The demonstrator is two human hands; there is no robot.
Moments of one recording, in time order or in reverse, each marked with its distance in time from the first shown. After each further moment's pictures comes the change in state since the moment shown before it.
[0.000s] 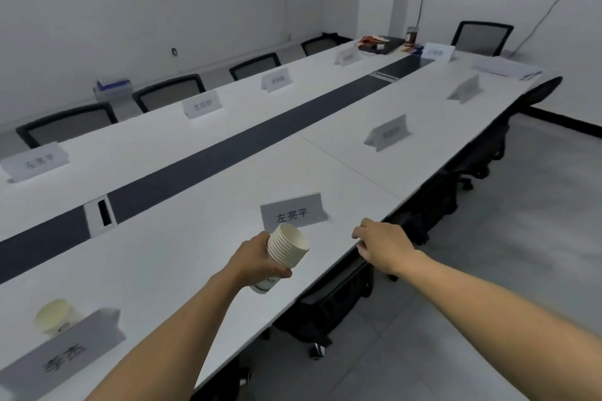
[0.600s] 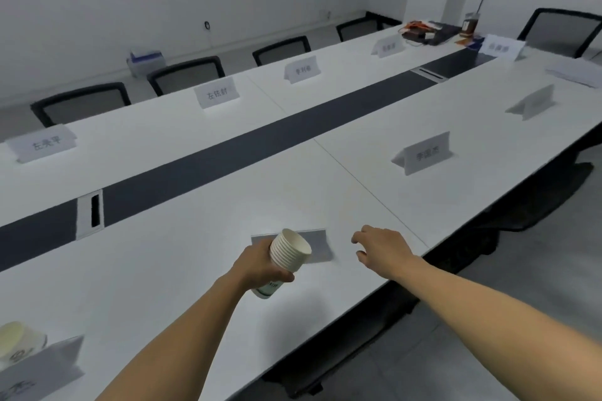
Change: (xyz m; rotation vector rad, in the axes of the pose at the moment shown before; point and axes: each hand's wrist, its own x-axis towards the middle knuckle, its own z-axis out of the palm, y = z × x) left_hand 0.151 0.030 -0.005 -0.080 0.027 -0.112; right_hand 0.175 0.084 0.015 -0.002 -0.118 -0.120
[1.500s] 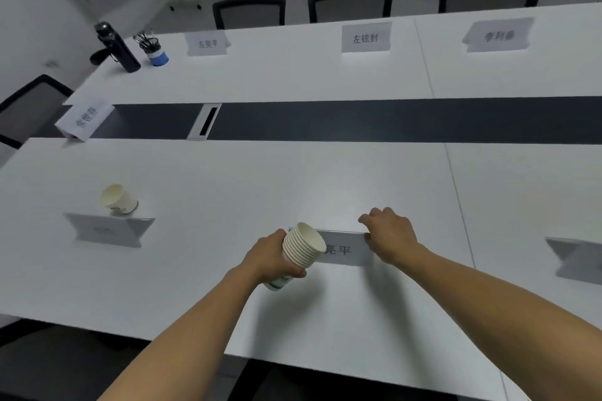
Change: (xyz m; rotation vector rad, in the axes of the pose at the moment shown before) left_hand 0.062 -0.005 0.011 -0.208 0.268 -0.604; right_hand 0.236 -0.013 0.015 -0.111 -0.063 -0.577
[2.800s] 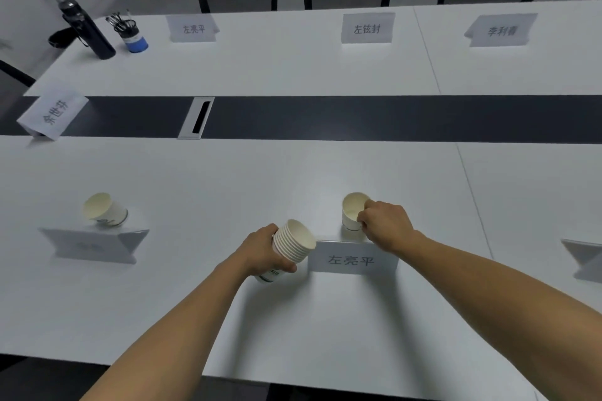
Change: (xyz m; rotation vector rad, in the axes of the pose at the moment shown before) left_hand 0.058 -0.054 -0.058 -0.062 -0.089 0.033; right_hand 0.069 -0.035 -0.002 -0.063 -0.004 -0.027
